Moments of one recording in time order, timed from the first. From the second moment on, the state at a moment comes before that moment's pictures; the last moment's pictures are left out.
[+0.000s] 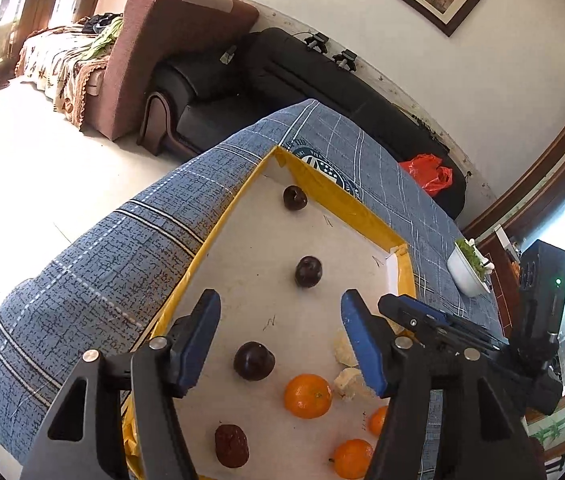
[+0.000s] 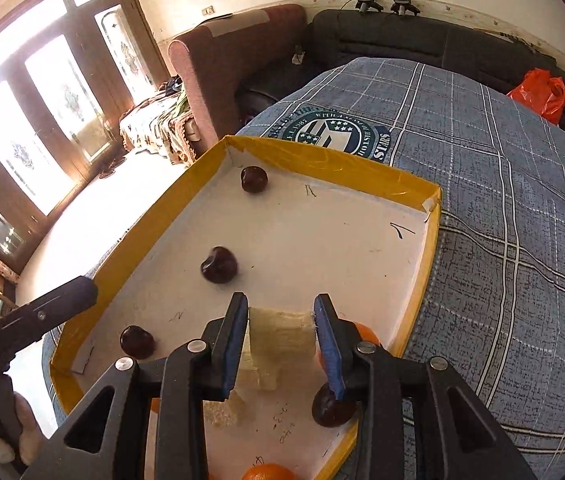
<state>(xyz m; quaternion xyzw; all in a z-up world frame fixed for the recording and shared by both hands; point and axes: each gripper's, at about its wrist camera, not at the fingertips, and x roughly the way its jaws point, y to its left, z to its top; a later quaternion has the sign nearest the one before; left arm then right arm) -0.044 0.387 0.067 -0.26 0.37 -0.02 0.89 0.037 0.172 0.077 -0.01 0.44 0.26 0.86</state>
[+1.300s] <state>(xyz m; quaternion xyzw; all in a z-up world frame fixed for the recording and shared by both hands) -0.176 0.231 0.167 -0.03 0.18 0.13 0.97 -0.149 0.026 0.121 0.03 0.30 0.19 0.93</state>
